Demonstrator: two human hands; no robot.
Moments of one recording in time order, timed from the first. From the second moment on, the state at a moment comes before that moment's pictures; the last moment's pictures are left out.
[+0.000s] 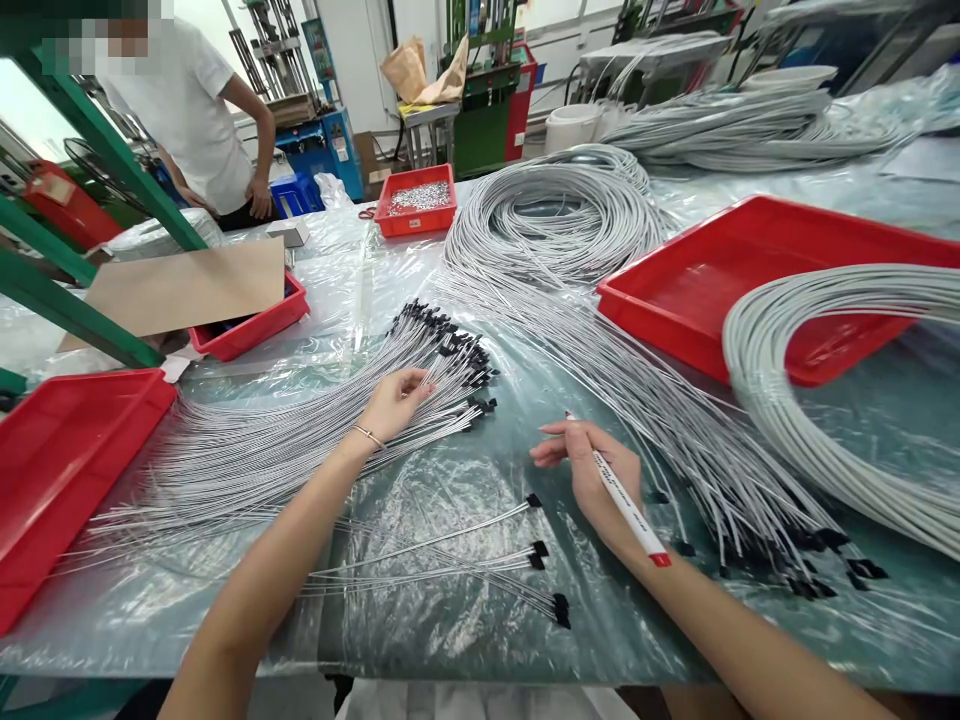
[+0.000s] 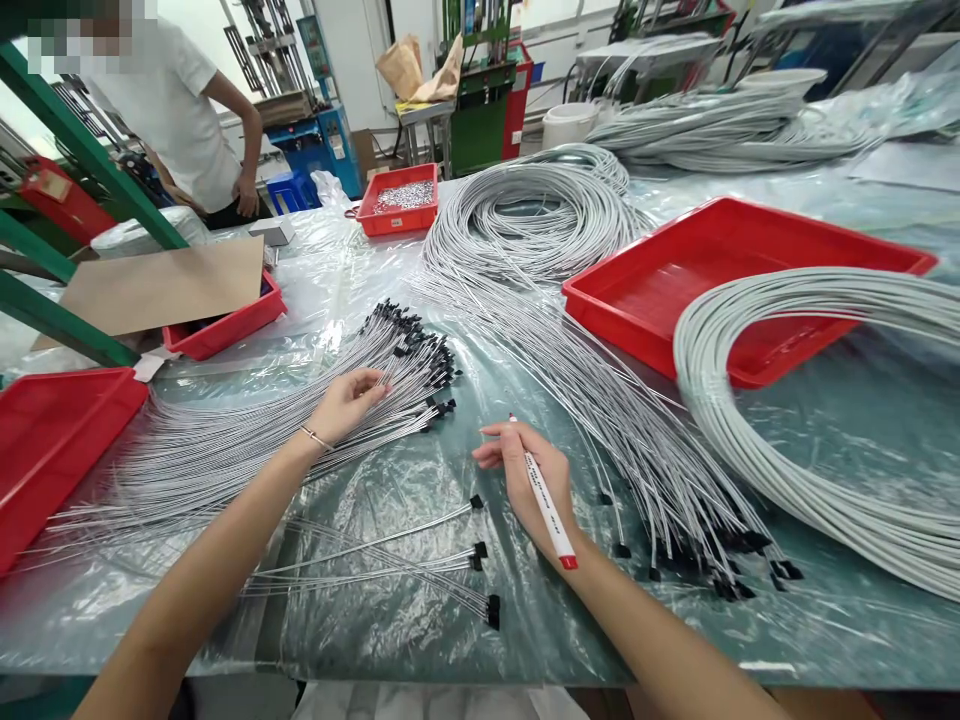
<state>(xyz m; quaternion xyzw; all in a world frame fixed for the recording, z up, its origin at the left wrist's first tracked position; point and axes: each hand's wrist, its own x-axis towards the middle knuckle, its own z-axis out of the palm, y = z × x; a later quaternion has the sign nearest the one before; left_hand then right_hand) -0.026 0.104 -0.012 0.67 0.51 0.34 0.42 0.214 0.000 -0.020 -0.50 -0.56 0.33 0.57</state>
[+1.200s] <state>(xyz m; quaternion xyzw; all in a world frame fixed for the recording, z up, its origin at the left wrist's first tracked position) 0.020 0.042 0.011 0.72 0.38 0.19 0.55 0.215 0.003 -0.007 -0.47 -0.68 0.41 0.38</state>
